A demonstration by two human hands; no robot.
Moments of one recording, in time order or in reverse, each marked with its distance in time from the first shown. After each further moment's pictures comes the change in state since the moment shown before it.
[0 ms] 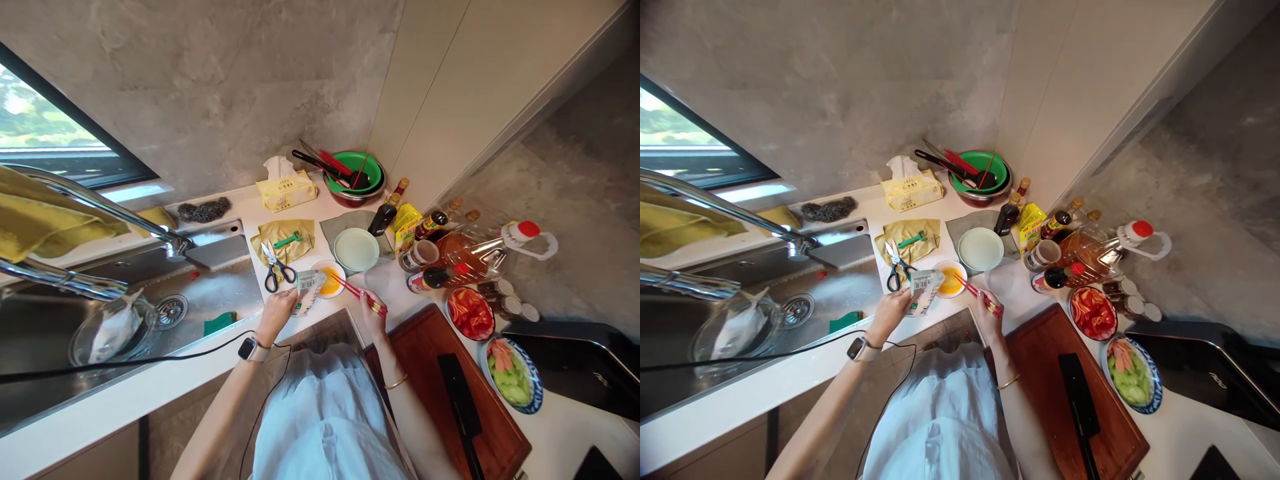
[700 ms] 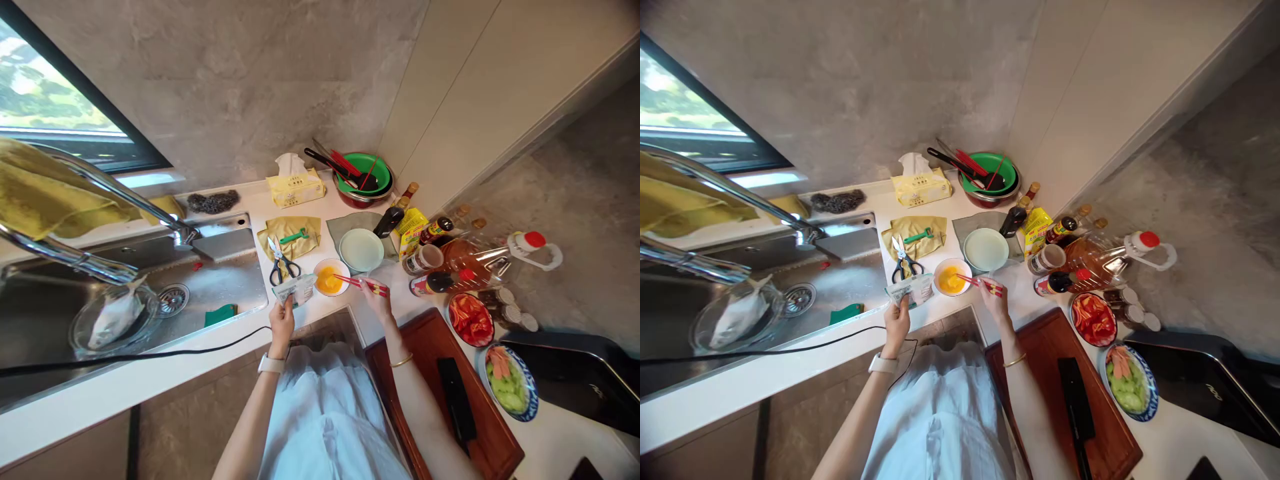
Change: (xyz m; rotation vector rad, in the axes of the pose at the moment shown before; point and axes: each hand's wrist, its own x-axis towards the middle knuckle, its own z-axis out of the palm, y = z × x) left_hand -0.043 0.015 0.062 -0.751 0.528 -0.683; right_hand 0.043 -0.022 -0.002 -0.024 -0.253 0.012
